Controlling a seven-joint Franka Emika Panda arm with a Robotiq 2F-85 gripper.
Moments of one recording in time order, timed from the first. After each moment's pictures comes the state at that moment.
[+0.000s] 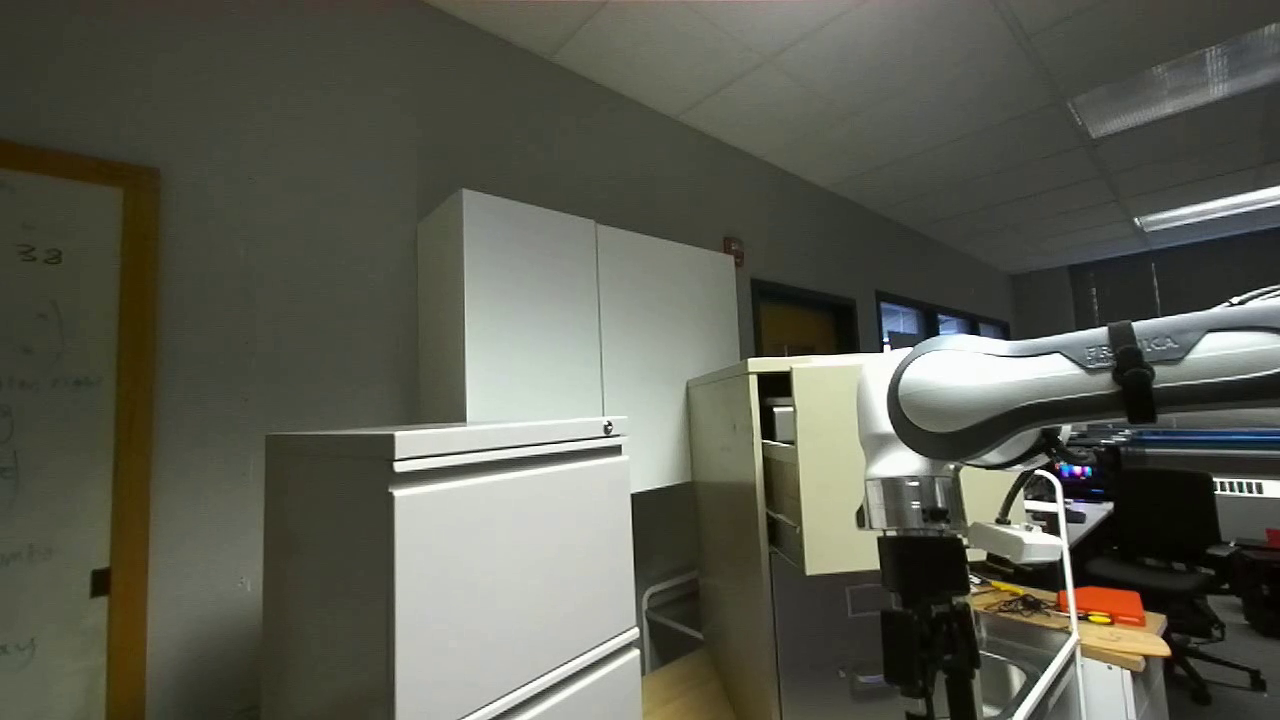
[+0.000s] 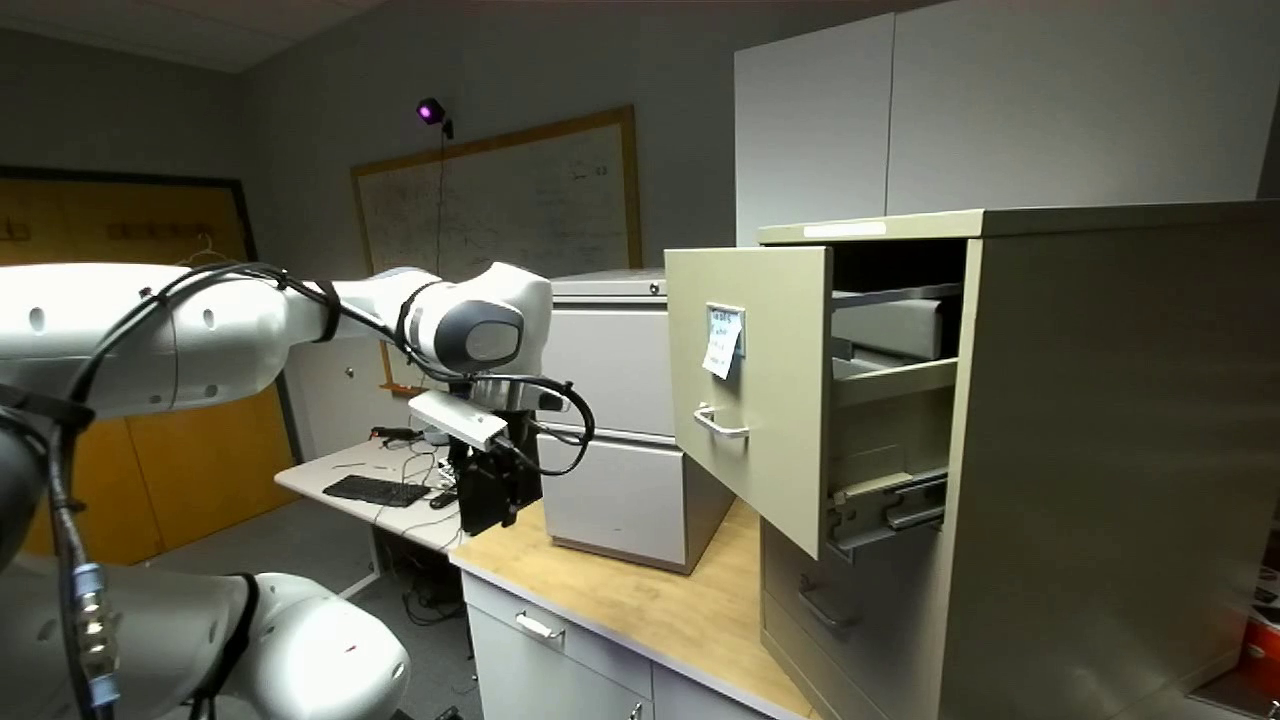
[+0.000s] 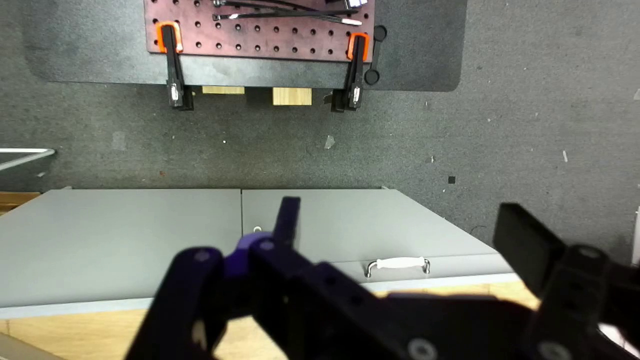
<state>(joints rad) 0.02 -0.87 -0.11 -2.56 0.11 1.54 -0.08</state>
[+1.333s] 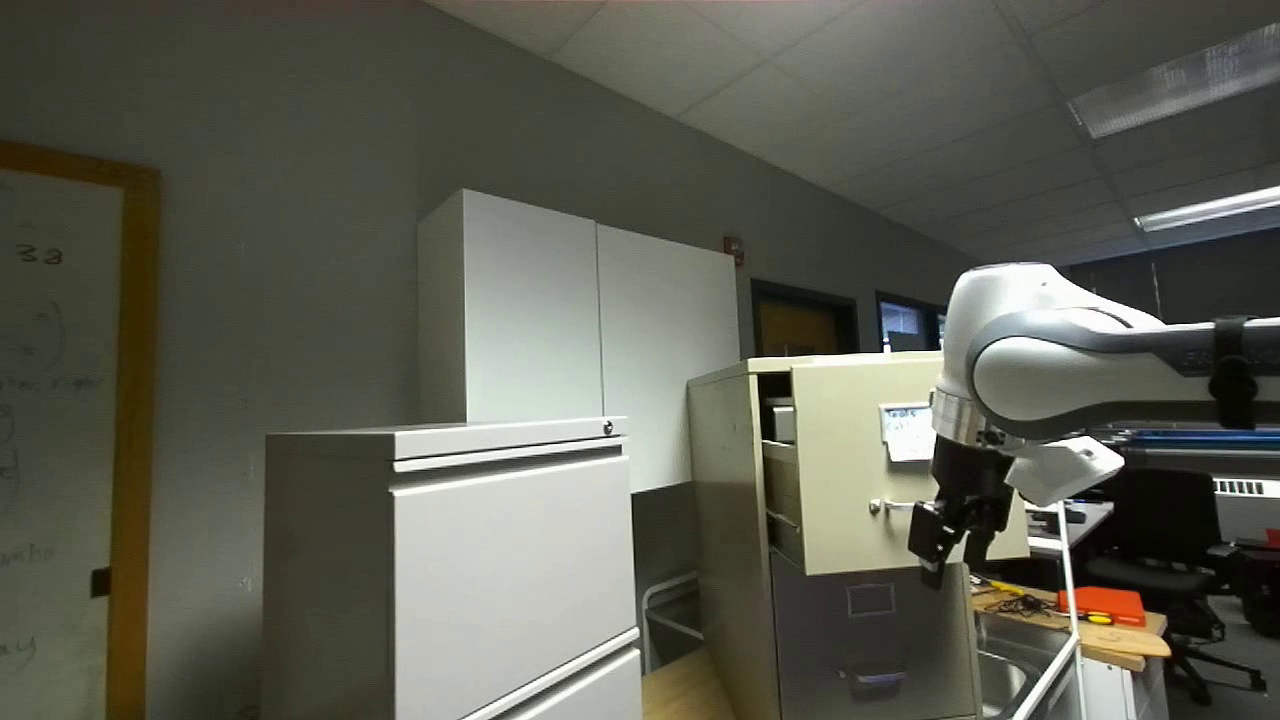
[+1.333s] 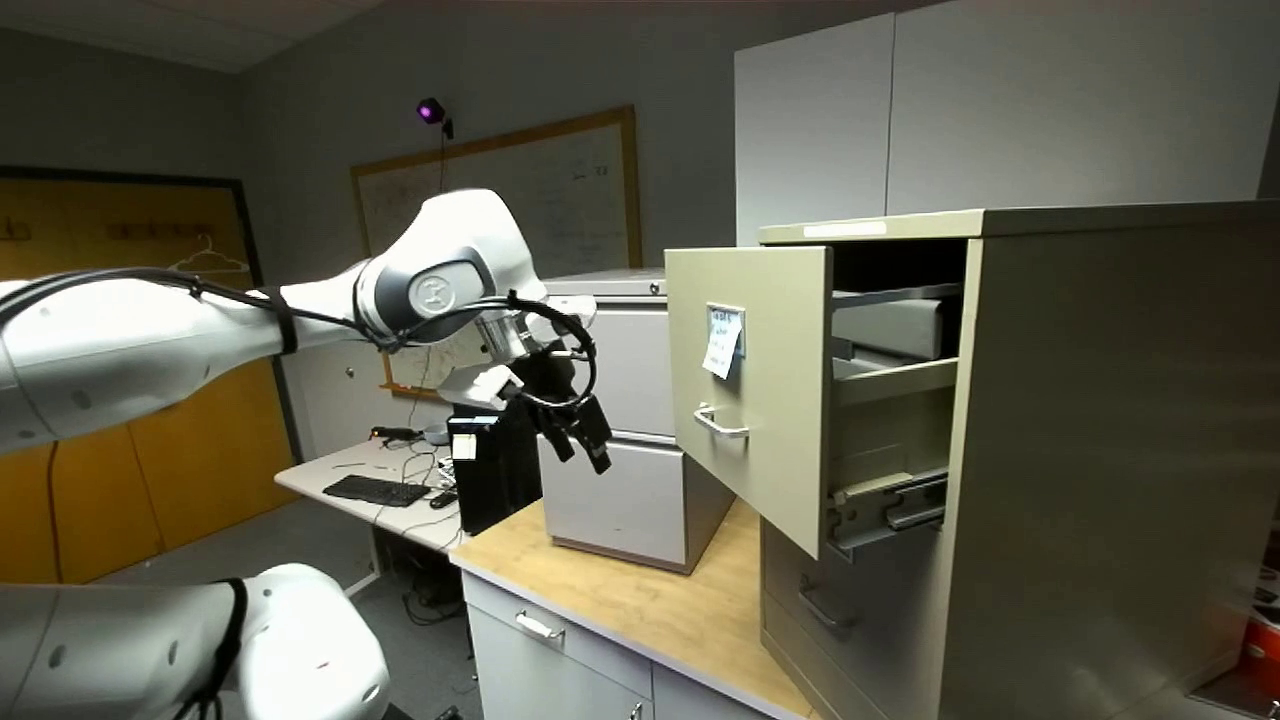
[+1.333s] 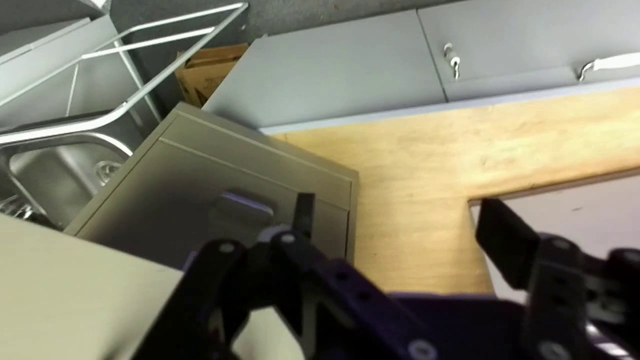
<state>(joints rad) -0.21 -1.03 -0.12 -2.51 -0.21 1.82 -0.02</state>
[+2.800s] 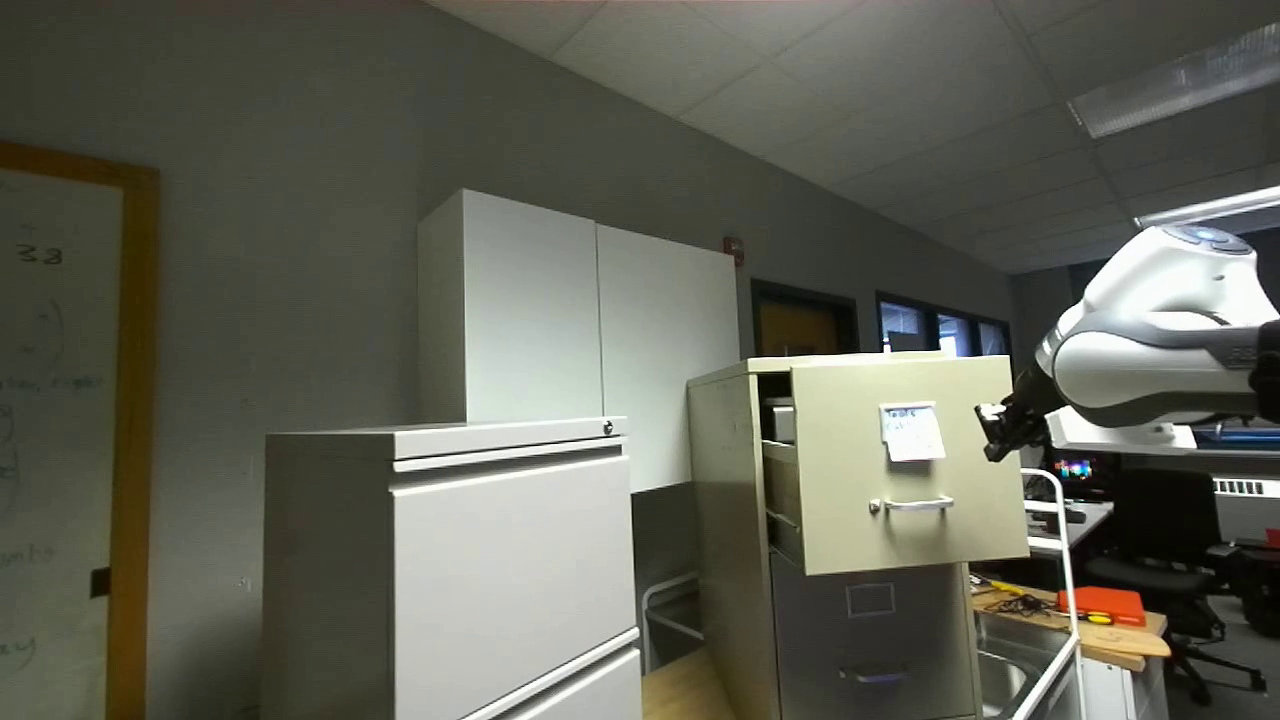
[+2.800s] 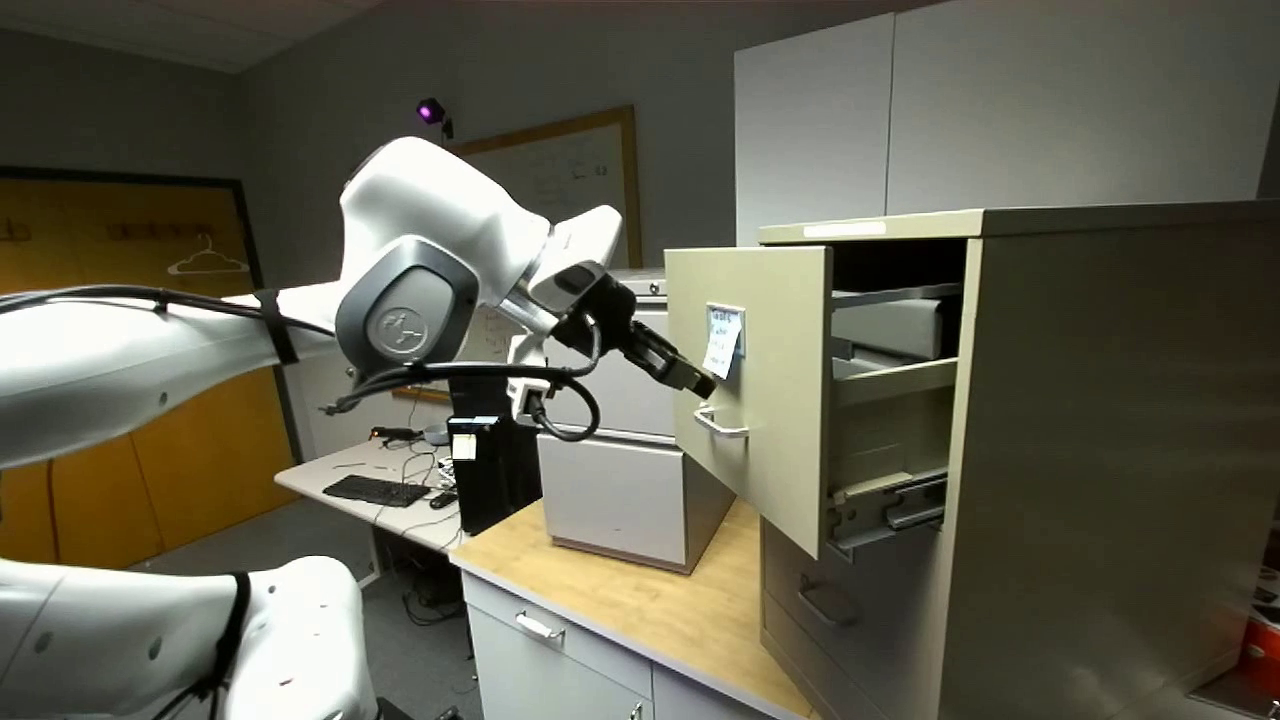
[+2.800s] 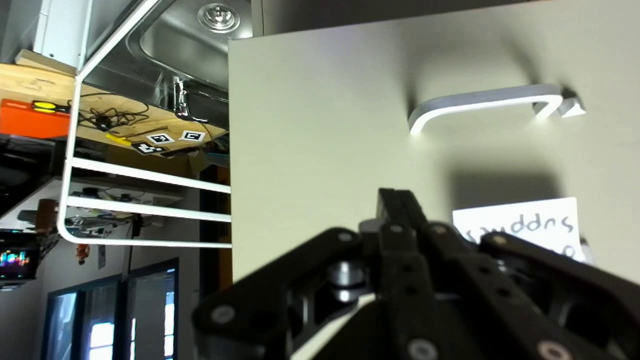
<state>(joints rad) -0.46 -1.05 -0.30 -2.52 -0.25 2.41 0.12</state>
